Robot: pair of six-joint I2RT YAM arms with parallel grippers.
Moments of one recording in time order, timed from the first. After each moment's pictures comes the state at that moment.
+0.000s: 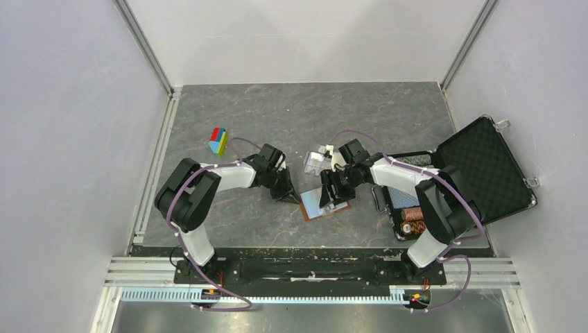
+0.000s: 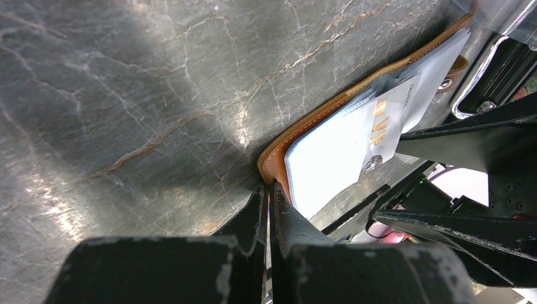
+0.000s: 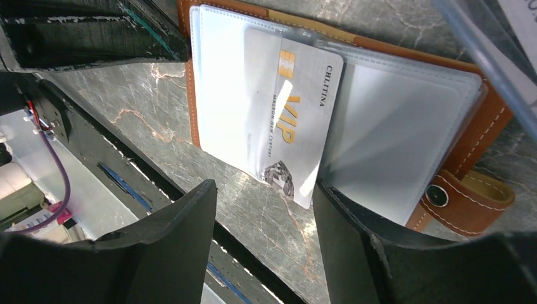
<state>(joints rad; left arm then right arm) -0.56 1.77 0.88 -0.20 0.48 -0.80 0.52 1.65 0.90 -0.43 -0.53 0.28</state>
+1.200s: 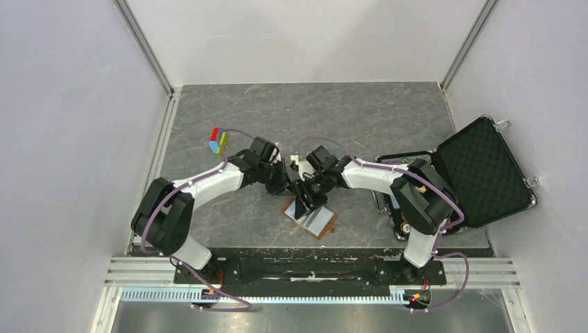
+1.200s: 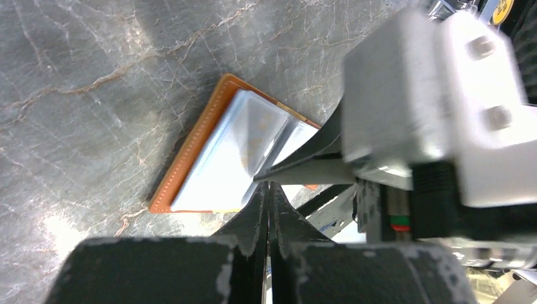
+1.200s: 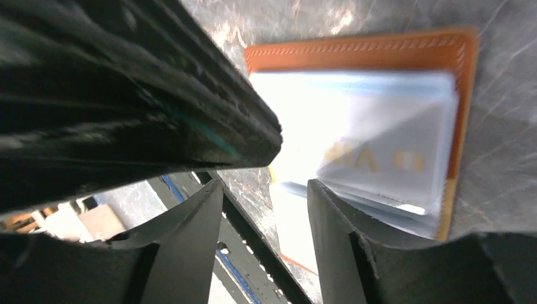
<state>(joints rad) -0.57 1.55 0.89 -0.31 0.42 -0.78 0.75 1.80 1.03 -0.37 -0.63 0.30</state>
